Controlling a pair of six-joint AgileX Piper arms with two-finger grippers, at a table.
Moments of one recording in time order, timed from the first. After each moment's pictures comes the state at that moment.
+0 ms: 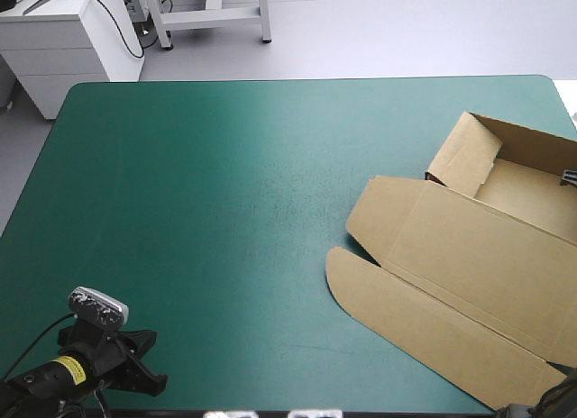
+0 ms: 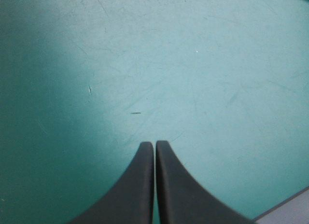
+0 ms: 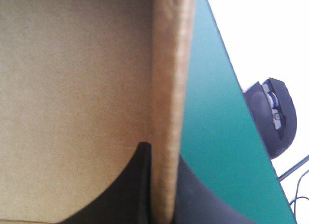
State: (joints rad) left arm -0.39 0.43 -0.49 -0.18 0.96 0.11; right arm -0.50 1.81 -1.62 -0.19 1.22 0.05
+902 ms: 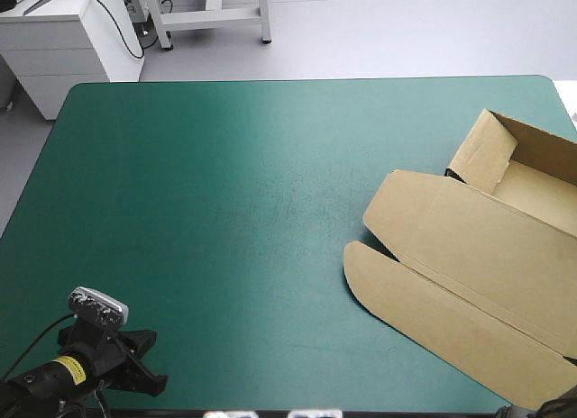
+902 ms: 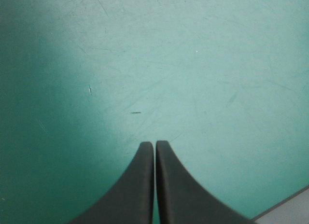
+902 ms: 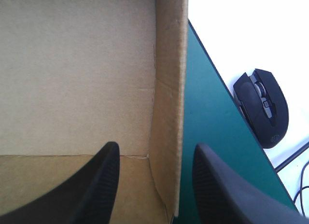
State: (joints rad) left arm -0.39 0.43 -0.49 -0.18 0.96 0.11; right arm -0.57 1.69 -1.62 -0.09 1.23 0.02
